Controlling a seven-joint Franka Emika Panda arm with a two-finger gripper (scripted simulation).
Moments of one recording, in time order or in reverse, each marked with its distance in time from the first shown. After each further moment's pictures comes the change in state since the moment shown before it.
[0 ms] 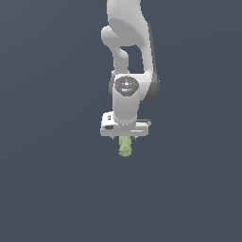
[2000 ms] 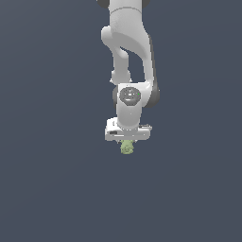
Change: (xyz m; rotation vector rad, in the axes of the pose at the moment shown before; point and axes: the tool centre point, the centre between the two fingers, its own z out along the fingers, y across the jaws) arm -0.005 -0.014 0.041 0.003 0.001 -0.010
